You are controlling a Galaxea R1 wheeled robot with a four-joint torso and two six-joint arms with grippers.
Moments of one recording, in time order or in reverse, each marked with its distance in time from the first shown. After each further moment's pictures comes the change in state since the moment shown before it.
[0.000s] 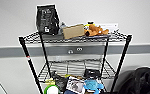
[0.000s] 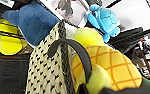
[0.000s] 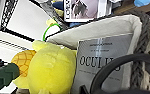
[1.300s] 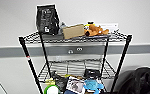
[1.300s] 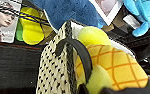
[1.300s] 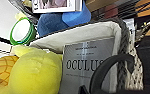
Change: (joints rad) left arm 0.063 0.223 -0.392 0.000 0.049 0.000; right arm -0.065 0.242 -0.436 -0.003 -0.009 -0.011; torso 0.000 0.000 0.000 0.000
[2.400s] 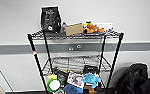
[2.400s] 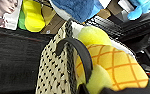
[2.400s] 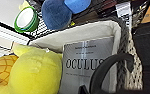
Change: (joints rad) left arm -0.006 0.000 0.000 0.000 -0.003 0.000; right arm 0.006 0.000 -0.001 0.000 -0.001 0.000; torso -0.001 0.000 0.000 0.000
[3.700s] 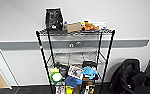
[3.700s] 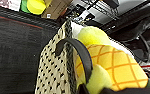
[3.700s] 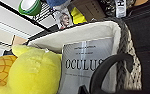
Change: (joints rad) left arm -0.004 0.003 0.000 0.000 0.003 0.000; right arm 0.000 0.001 -0.008 0.000 0.000 0.003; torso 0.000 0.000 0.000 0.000
